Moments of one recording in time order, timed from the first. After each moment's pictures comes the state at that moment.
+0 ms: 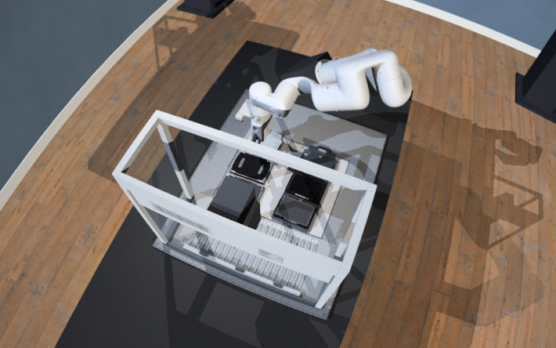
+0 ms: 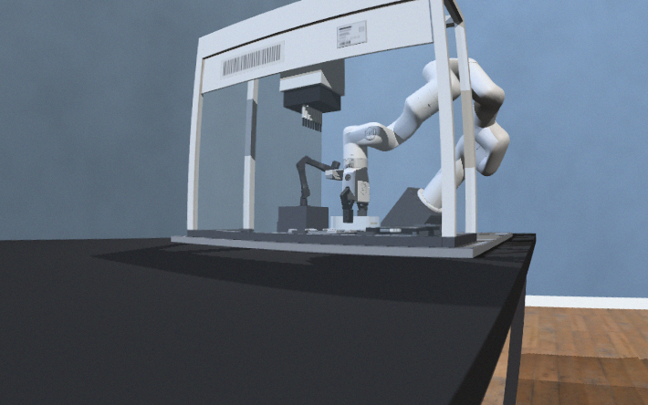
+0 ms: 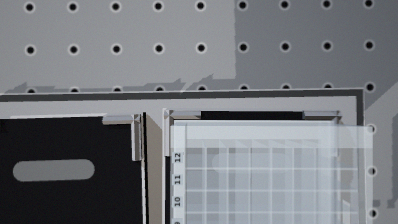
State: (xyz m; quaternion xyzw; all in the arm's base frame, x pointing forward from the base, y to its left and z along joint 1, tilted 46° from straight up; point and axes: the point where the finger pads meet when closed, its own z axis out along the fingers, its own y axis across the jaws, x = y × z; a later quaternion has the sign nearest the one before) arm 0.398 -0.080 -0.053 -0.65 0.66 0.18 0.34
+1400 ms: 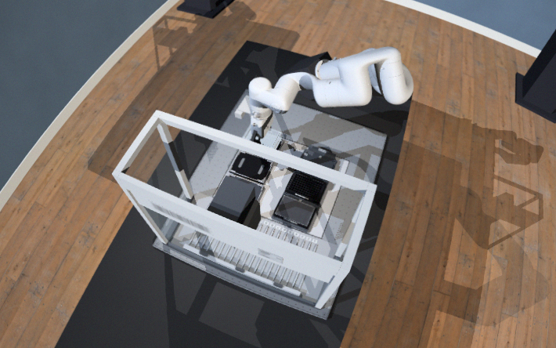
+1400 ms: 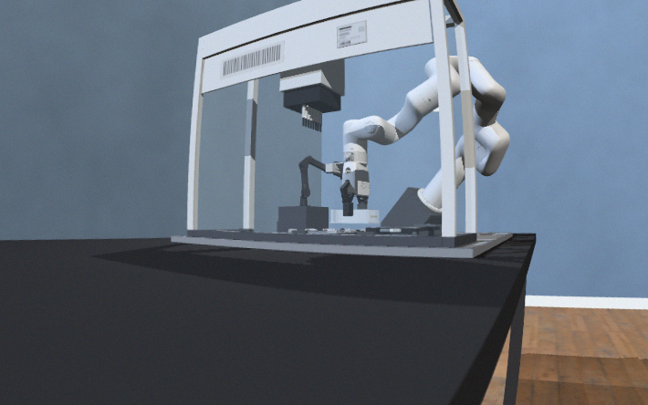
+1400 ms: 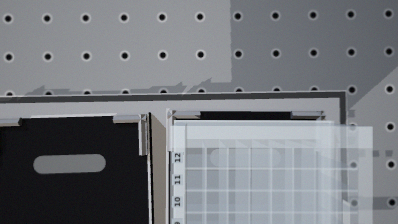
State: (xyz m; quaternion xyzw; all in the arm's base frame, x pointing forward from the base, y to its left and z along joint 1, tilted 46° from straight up) arm 0.394 -0.094 -0.039 -0.64 0.66 0.18 0.34
